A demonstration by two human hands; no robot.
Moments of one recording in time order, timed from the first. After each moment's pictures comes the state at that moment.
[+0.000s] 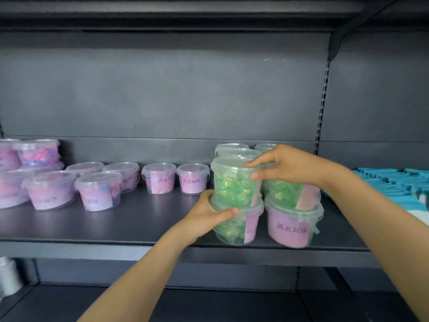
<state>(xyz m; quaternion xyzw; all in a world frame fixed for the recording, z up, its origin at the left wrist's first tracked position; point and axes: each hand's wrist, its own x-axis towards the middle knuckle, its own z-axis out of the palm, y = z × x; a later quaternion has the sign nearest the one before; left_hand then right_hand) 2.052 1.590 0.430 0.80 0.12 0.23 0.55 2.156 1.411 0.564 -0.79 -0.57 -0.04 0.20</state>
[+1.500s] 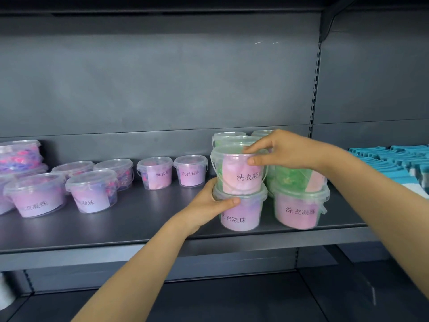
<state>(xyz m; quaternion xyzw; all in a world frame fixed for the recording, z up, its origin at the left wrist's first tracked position) 2.043 1.605 0.437 0.80 0.04 0.17 0.57 2.133 1.428 0.563 -0.81 -0.55 -0.04 0.23</state>
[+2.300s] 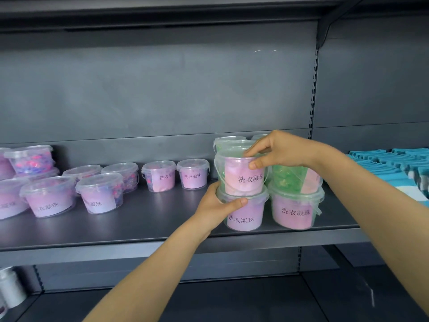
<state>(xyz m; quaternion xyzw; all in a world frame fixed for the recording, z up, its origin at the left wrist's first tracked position) 2.038 1.569 0.440 0.77 0.07 0.25 0.58 2.141 1.423 0.567 -0.80 -0.54 0.00 0.27</state>
